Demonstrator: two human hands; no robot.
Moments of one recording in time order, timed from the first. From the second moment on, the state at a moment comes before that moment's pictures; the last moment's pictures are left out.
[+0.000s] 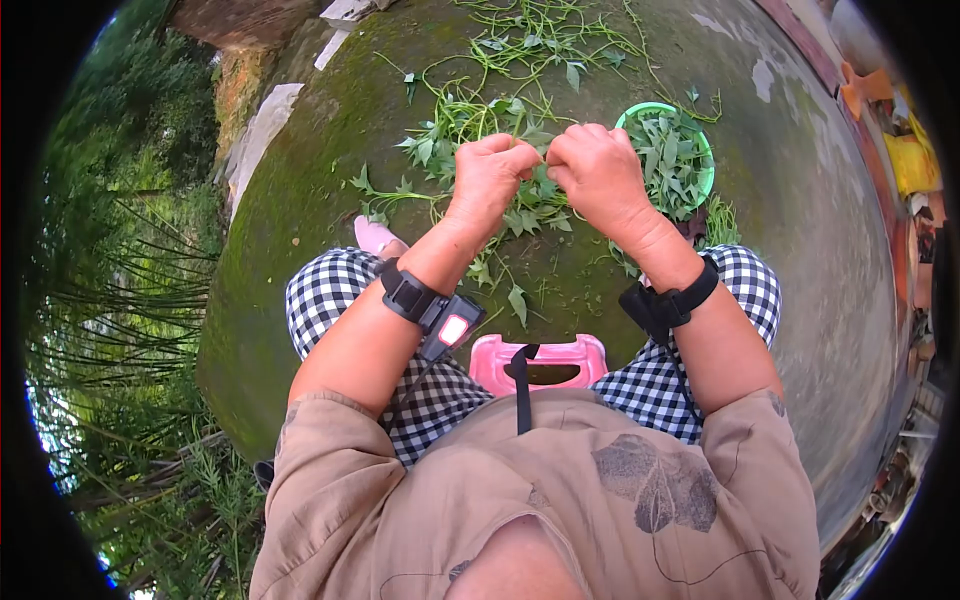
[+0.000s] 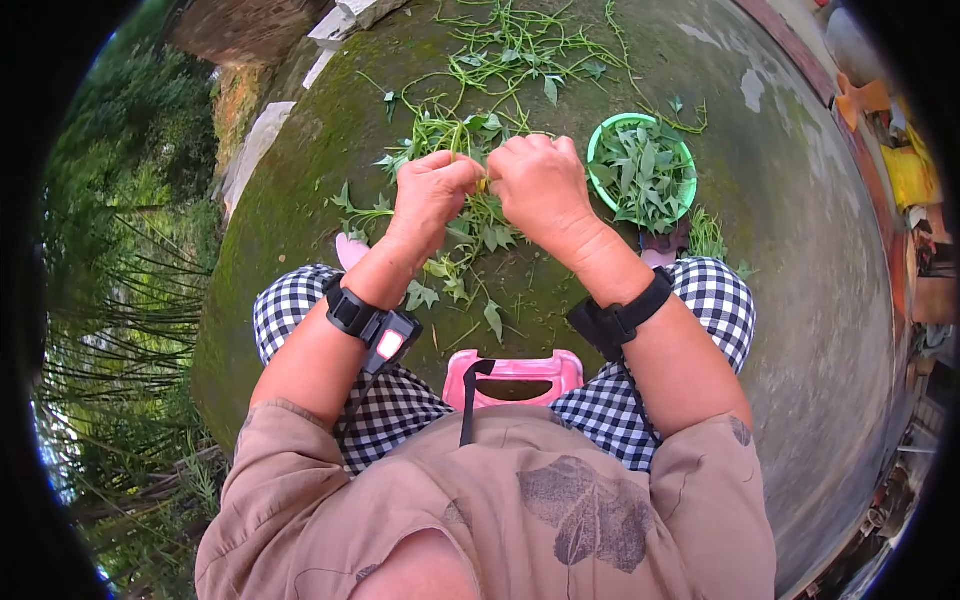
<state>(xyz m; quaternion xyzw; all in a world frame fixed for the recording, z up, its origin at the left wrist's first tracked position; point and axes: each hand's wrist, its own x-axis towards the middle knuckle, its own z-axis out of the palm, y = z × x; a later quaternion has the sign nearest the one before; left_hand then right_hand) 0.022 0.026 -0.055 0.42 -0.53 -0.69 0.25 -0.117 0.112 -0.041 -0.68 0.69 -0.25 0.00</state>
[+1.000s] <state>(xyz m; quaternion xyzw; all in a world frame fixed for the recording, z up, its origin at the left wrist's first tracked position) 0.020 0.024 -0.057 0.38 -0.55 -0.74 0.02 -0.145 0.143 -0.071 -0.64 0.69 -0.32 0.13</state>
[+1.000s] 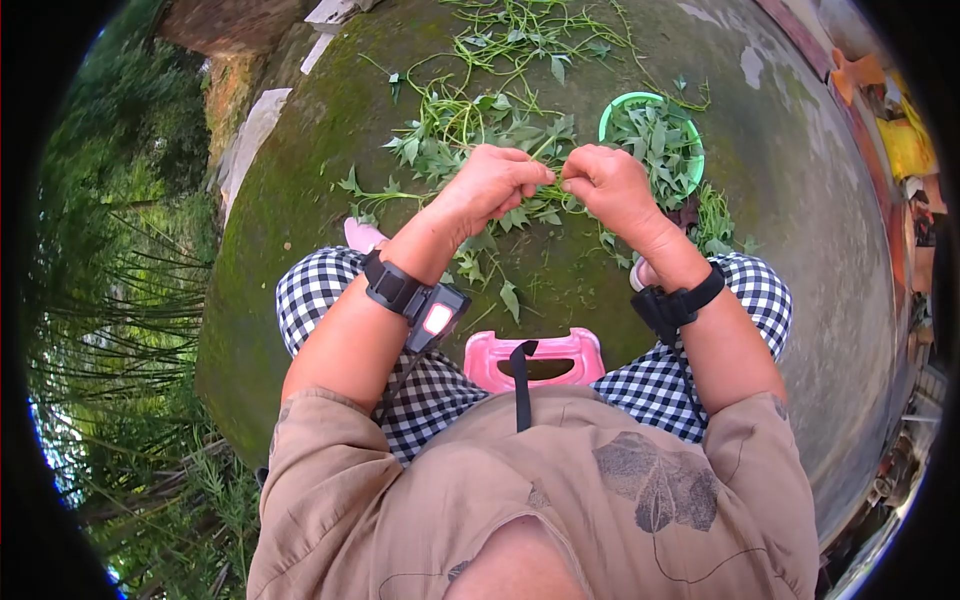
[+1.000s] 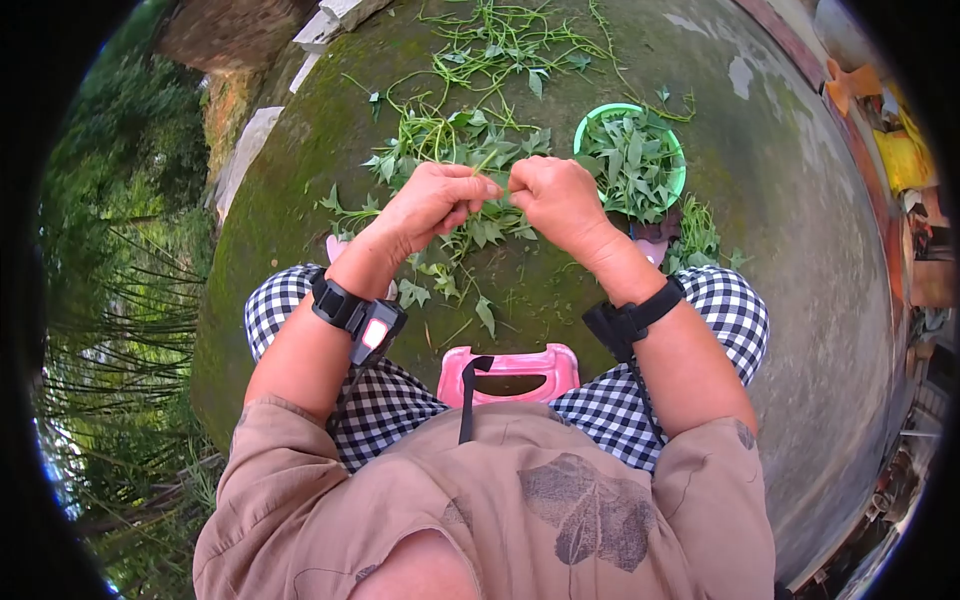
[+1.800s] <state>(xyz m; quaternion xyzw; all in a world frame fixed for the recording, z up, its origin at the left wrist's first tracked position) 0.016 0.032 -0.072 0.41 -0.58 -0.70 0.03 -0.158 0.147 -0.058 -0.27 0.60 -0.59 0.46</state>
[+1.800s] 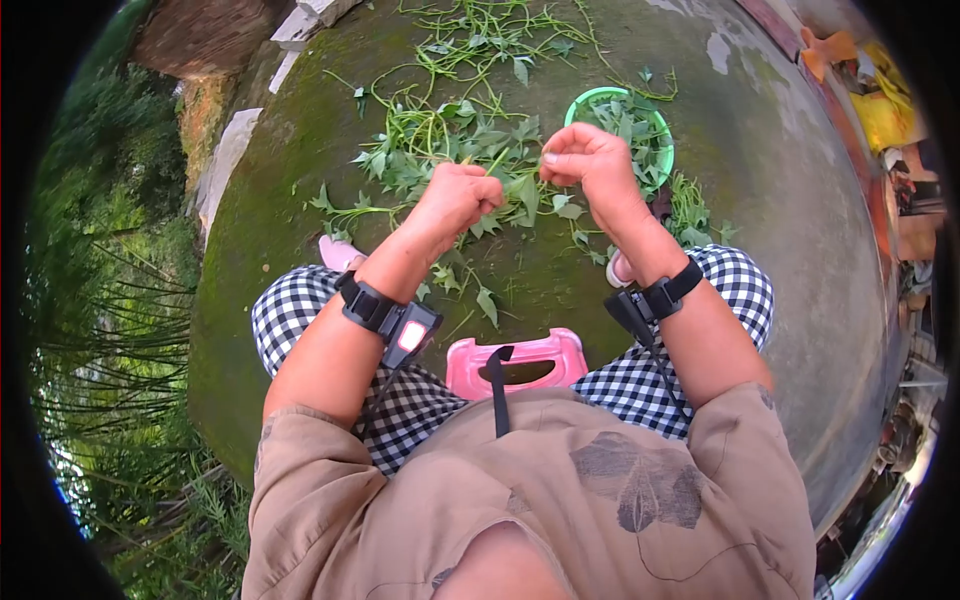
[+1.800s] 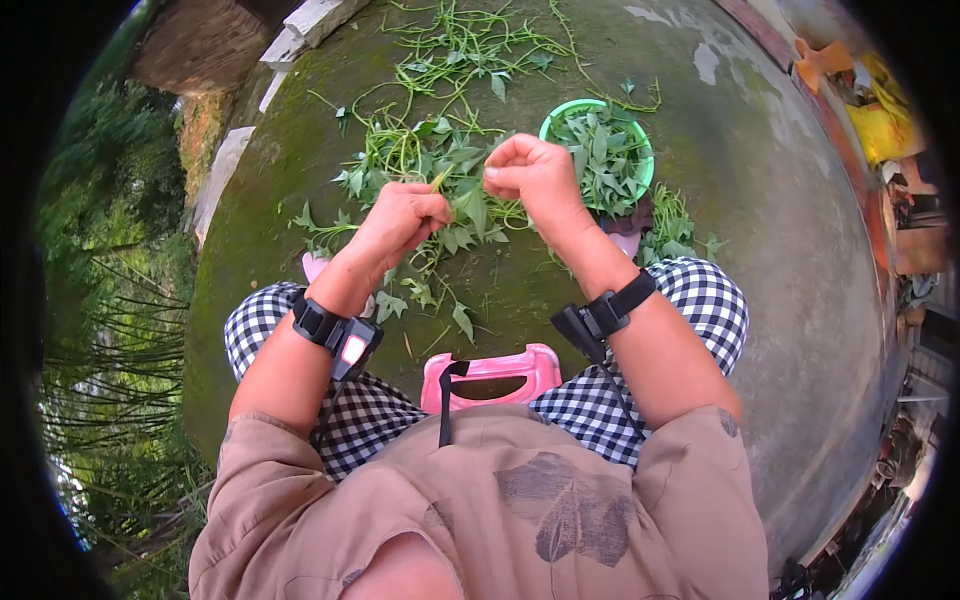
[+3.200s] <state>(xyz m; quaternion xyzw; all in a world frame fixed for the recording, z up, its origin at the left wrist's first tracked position) 0.034 0.078 -0.107 0.33 -0.46 -0.80 -0.23 -0.244 0.184 -0.099 -0.26 0.92 -0.29 0.07</state>
